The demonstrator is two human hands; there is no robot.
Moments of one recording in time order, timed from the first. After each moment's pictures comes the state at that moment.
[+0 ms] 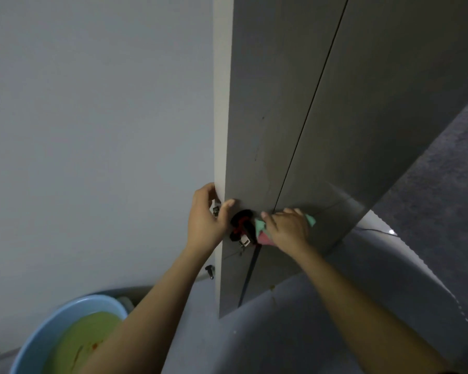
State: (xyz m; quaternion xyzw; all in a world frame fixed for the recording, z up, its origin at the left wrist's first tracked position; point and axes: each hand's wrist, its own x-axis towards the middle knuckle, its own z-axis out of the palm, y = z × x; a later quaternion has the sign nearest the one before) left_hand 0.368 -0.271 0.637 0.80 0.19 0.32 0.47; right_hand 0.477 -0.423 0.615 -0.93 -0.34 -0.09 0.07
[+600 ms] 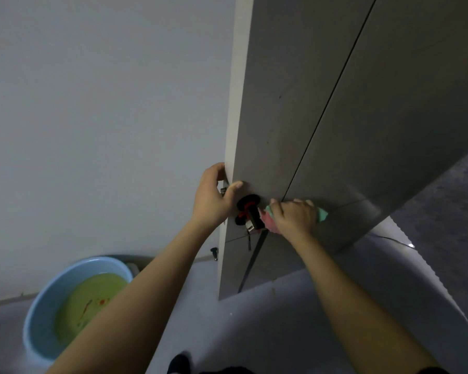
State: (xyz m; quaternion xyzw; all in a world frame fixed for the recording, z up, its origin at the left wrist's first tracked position) left_hand 0.365 -0.282 0.645 0.80 0.23 0.29 0.48; right_hand 0.479 -0.428 0.617 -0.94 -0.33 -0.08 0.10
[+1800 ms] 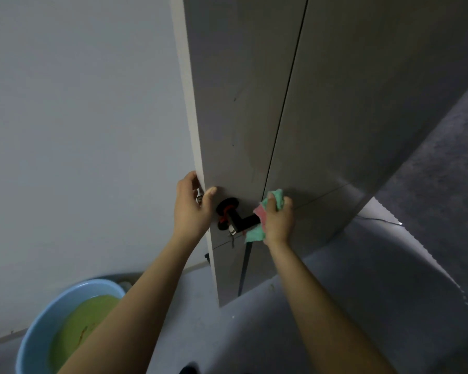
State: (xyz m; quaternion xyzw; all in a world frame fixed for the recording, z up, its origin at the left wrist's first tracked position) left_hand 0.364 -0.297 0.637 0.79 0.24 0.29 0.48; right_hand 0.467 -0.432 0.596 -0.79 0.02 -0.01 0.61
